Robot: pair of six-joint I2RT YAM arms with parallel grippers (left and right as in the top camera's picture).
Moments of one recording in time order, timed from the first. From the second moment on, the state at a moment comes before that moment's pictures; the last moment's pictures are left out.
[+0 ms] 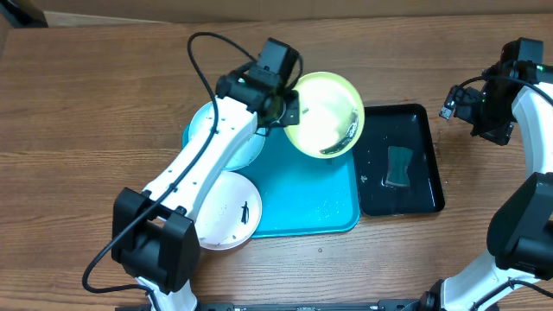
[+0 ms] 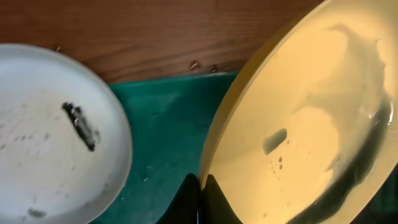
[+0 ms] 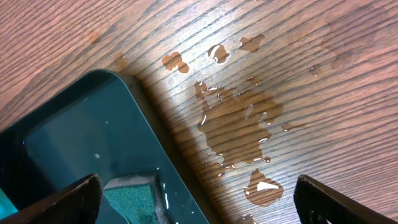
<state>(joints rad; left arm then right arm) -0.49 1.88 1.66 -0.89 0.00 -0.46 -0.27 1.88 1.58 -1.07 -0.11 0.20</state>
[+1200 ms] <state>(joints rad) -1.08 1.88 1.66 -0.58 -0.88 -0.13 -0.27 1.88 1.58 -1.08 -0.11 0.20</state>
